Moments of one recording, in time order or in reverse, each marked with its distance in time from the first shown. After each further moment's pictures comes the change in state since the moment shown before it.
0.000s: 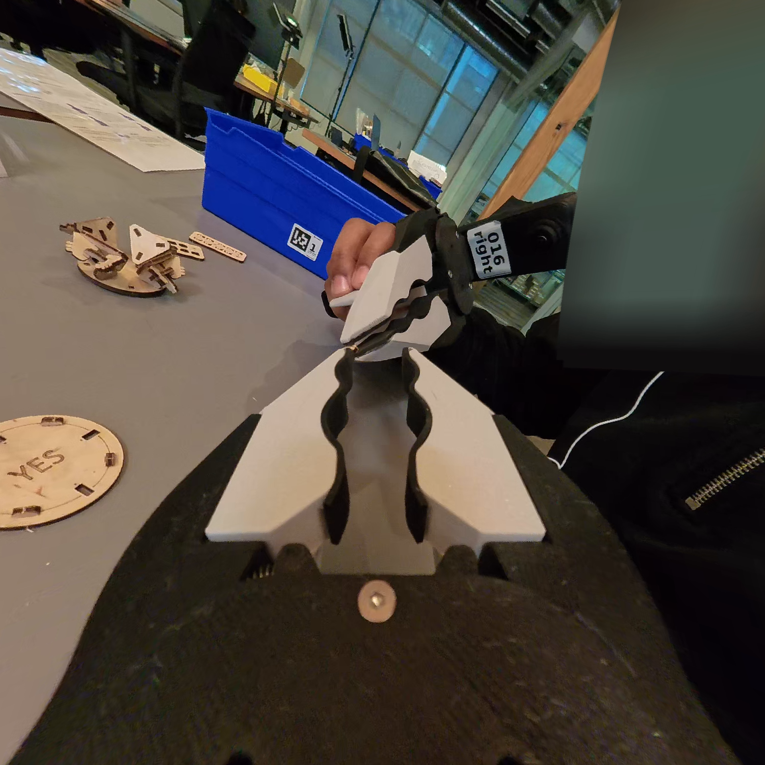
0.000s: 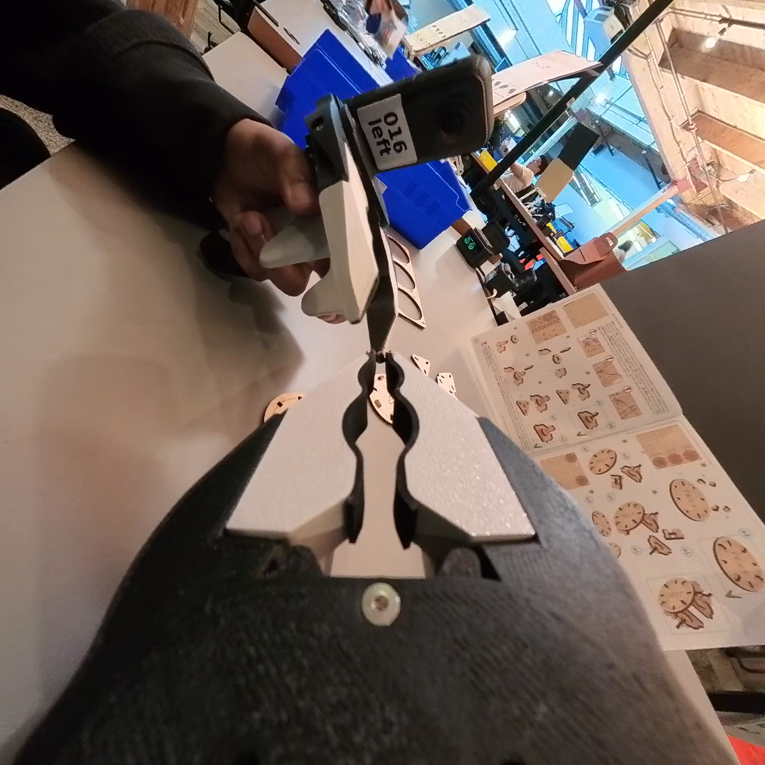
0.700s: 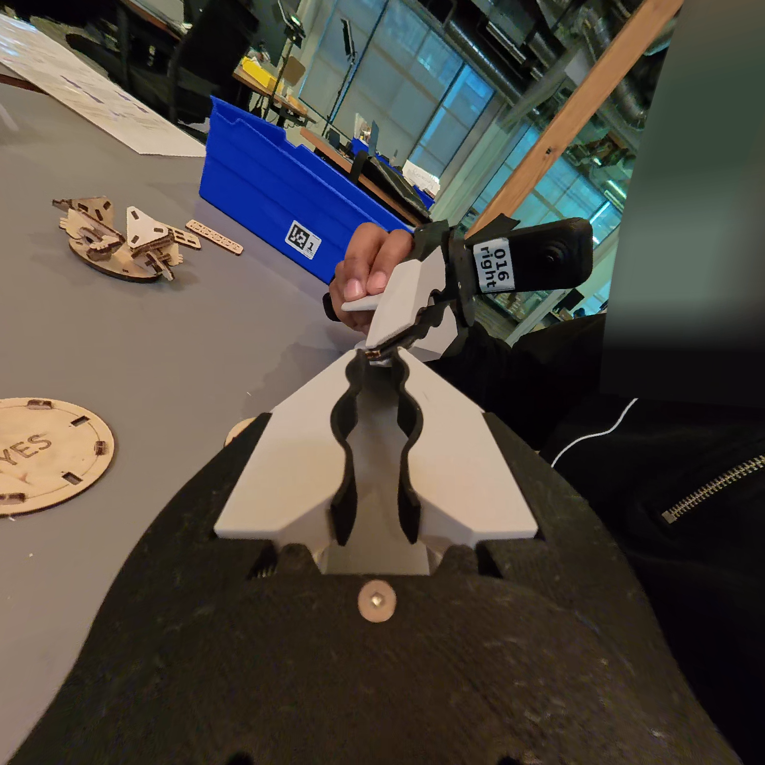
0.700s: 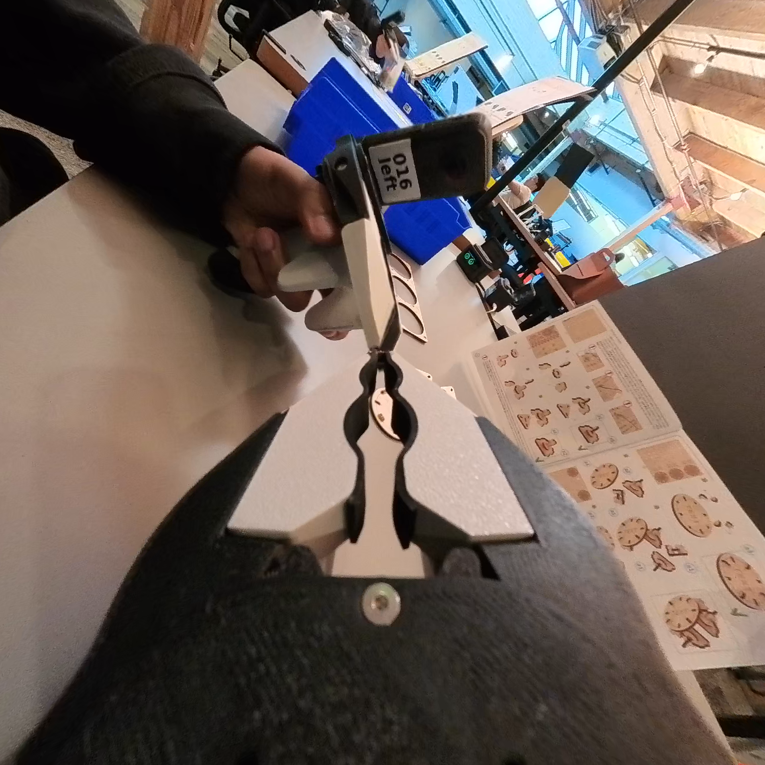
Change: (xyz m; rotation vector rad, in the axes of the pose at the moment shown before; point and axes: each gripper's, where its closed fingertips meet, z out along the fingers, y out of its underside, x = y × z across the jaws) left arm -0.004 -0.001 -0.001 0.014 0.017 -0.082; right arm -0.003 -0.009 0.000 0.036 -0.002 -0.005
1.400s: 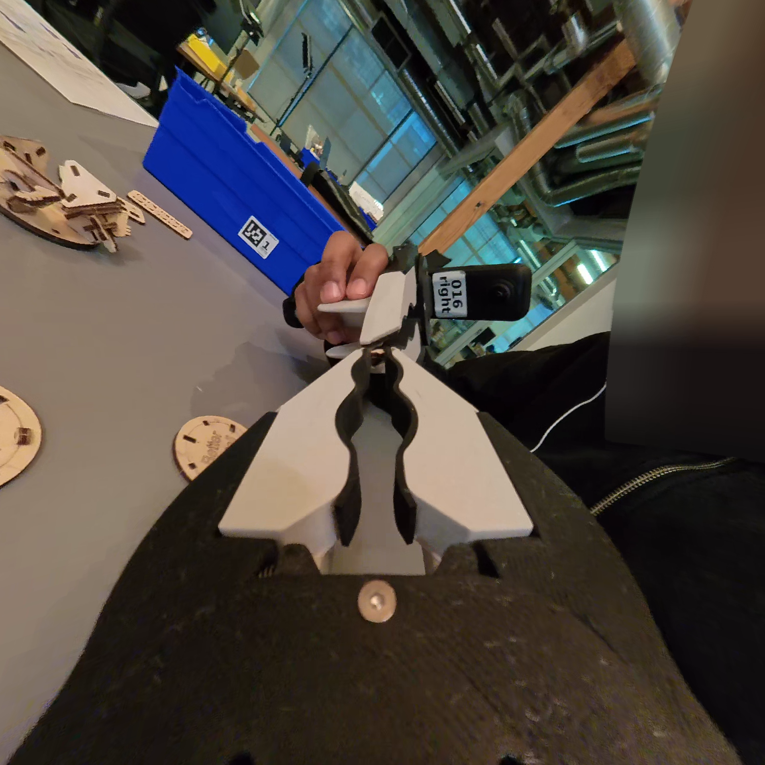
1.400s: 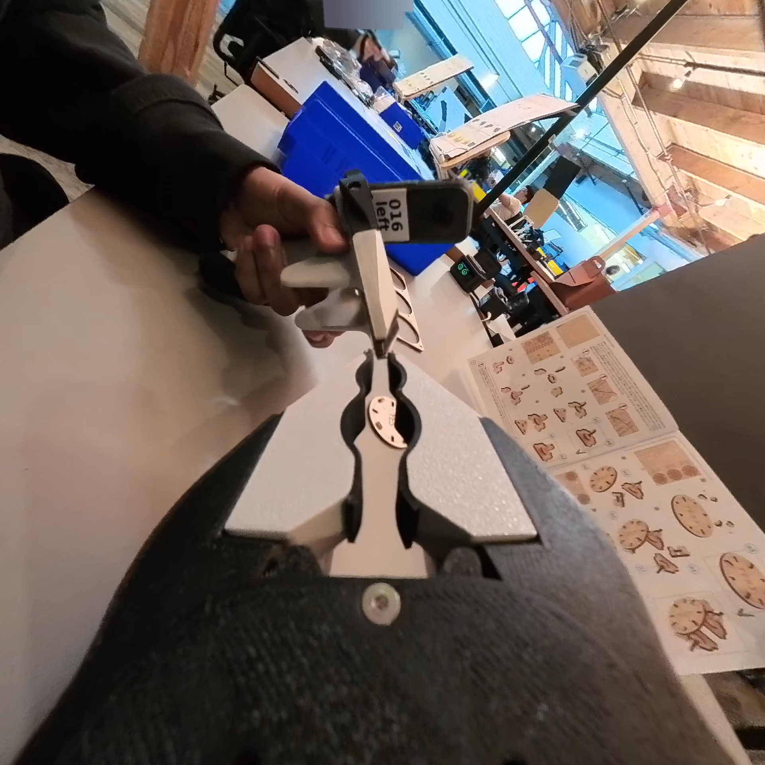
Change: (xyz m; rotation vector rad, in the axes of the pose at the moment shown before) left arm 0.006 -0.007 -0.003 0.049 0.146 -0.208; right arm 0.003 -0.005 -0.002 0.037 0.017 0.023
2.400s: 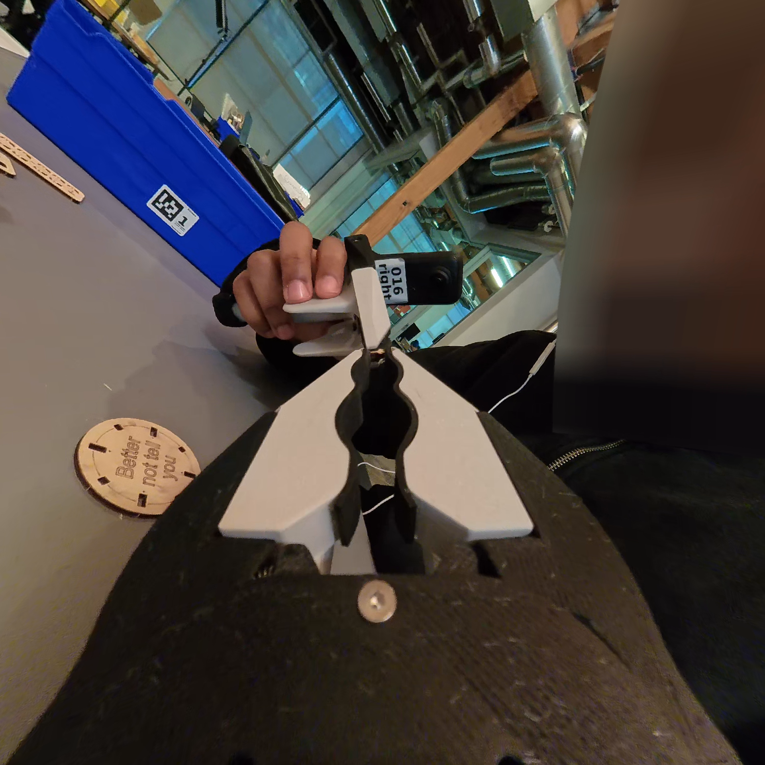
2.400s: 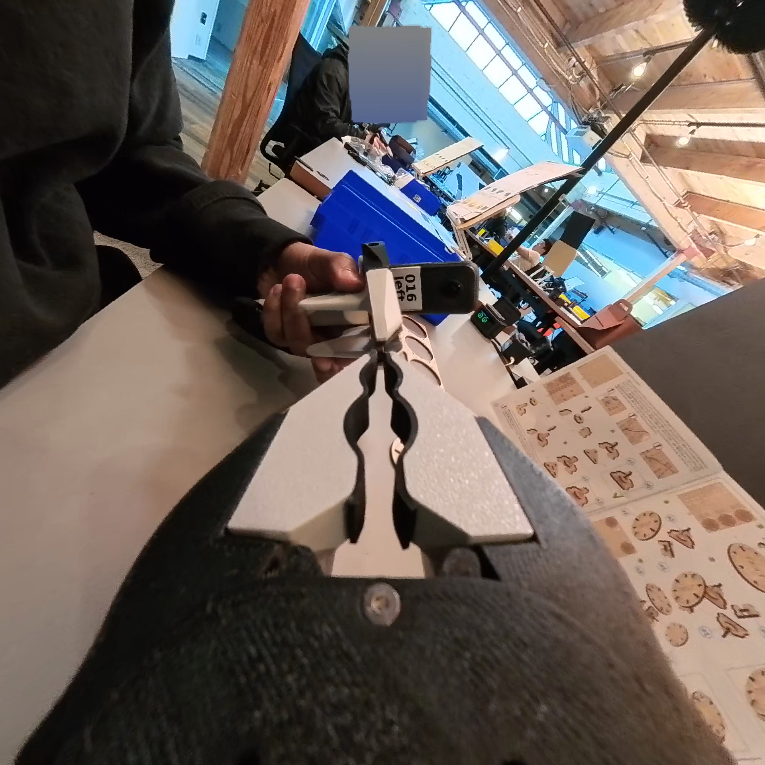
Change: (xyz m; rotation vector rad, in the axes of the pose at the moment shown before) left arm 0.023 0.004 0.002 -0.020 0.189 -0.117; right arm -0.006 -0.024 -0.008 0.154 -0.060 0.063
